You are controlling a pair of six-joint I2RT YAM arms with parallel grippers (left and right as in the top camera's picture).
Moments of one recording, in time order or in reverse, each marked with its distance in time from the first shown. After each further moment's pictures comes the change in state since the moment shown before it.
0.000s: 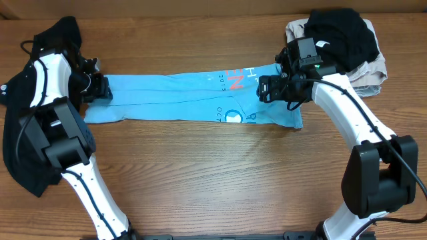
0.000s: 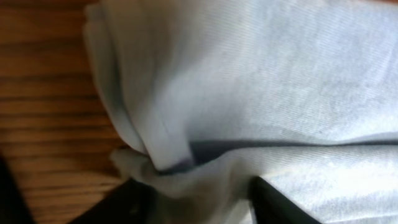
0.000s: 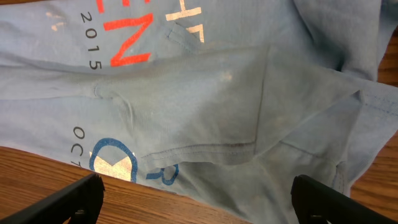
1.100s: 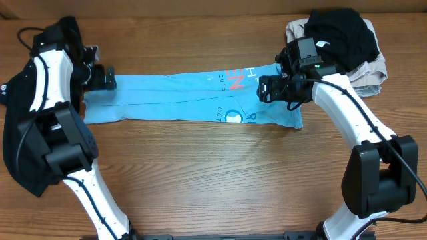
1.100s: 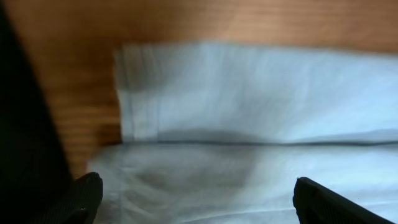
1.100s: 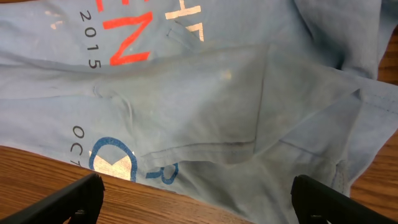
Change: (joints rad) left arm -0.033 -0.116 -0.053 0.080 -0.062 0.012; right arm 0.000 0.000 0.000 -0.004 0.000 0.000
